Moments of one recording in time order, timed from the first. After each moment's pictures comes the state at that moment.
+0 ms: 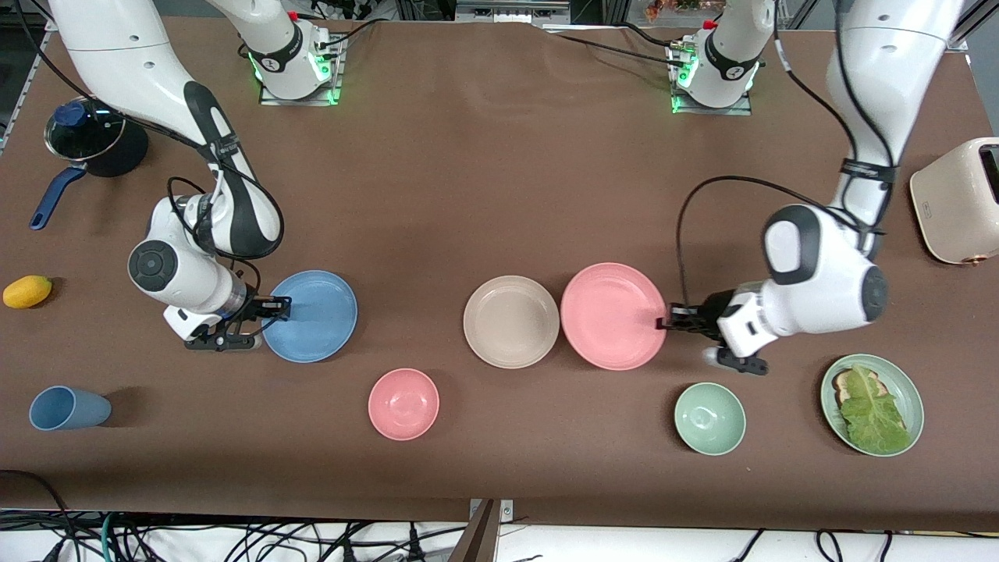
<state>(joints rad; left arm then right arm) -0.02 0.59 -0.23 -1.66 -0.51 2.20 0.19 0.14 0.57 -0.07 -1.87 0.04 2.41 0.03</state>
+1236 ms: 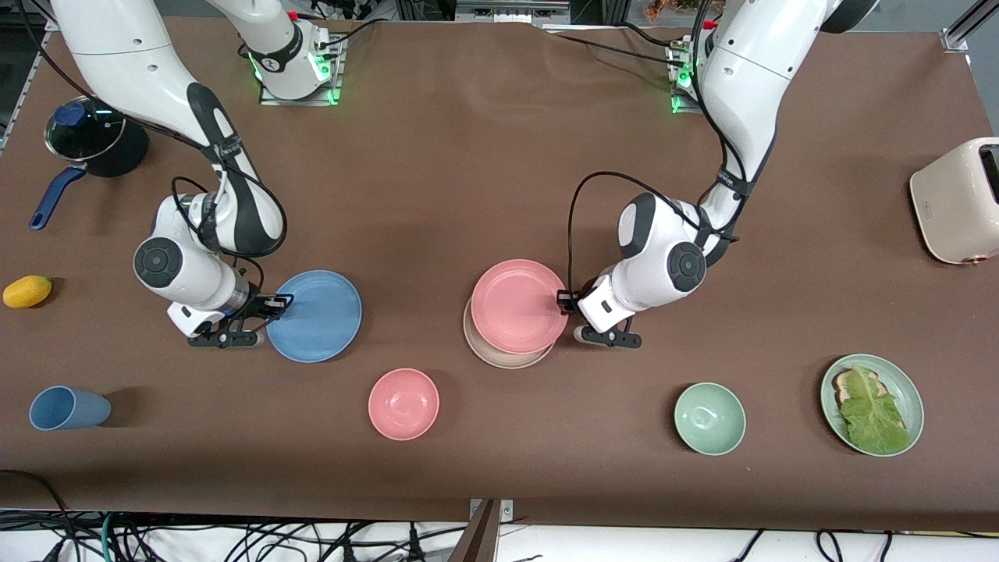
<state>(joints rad) -0.38 0.72 -0.10 -1.66 -0.51 2.43 -0.02 0.14 0.57 -0.07 -1.90 0.04 2.45 0.03</state>
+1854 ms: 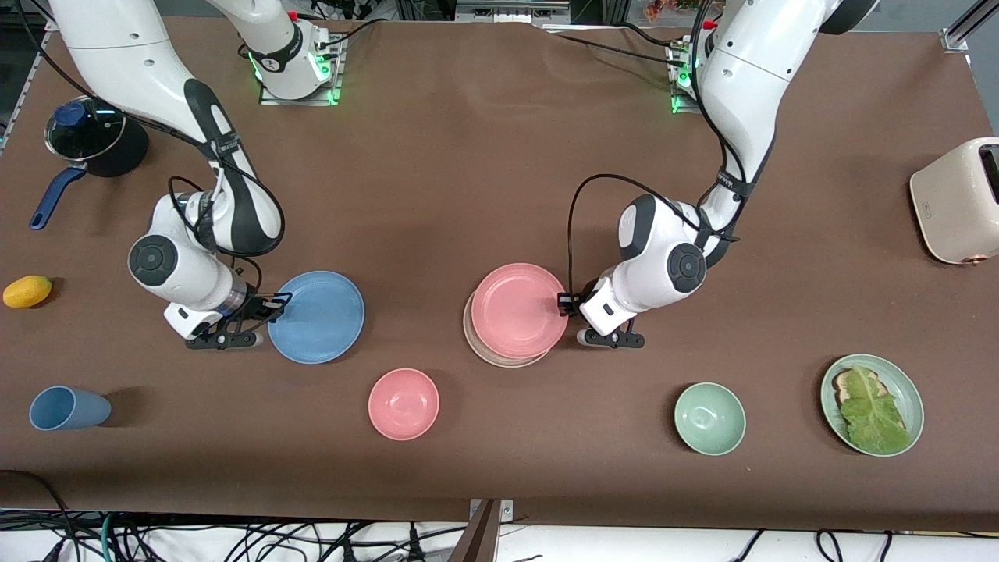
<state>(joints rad) -0.38 0.72 -0.10 -1.65 -0.51 2.44 -0.11 0.14 0.55 -0.06 -1.88 0.05 2.43 -0.02</state>
